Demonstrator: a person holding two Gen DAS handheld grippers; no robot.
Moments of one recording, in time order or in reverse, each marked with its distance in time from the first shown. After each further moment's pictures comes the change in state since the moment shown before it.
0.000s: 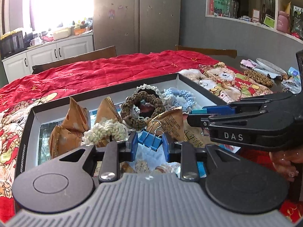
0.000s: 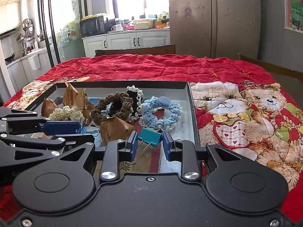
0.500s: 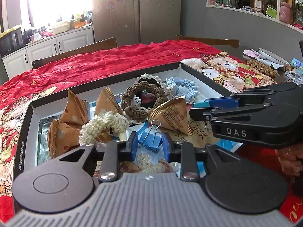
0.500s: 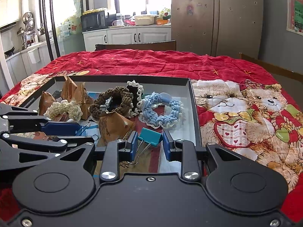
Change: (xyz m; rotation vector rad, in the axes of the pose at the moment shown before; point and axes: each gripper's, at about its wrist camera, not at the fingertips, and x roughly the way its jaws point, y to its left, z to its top) left arm 0.008 -0.001 -0.002 0.018 0.056 0.016; right arm 0.005 0.003 -0.001 -0.031 0.027 -0.012
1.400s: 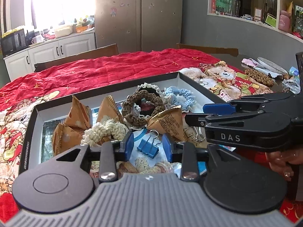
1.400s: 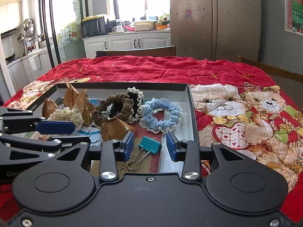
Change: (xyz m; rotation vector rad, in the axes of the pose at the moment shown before) left arm -0.017 0.001 0.004 -0.028 -0.048 -0.007; right arm -0.008 -0.004 0.002 0.027 -0.042 0.015
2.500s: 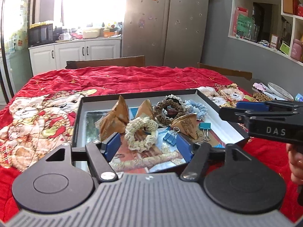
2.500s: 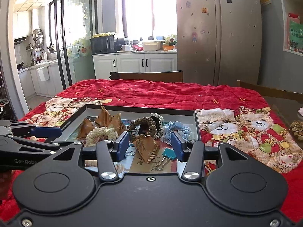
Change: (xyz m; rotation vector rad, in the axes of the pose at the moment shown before) left arm -0.085 0.026 -0.014 -0.147 -0.075 0.094; right arm -0.098 0.036 0.011 -0.031 -0.118 0.021
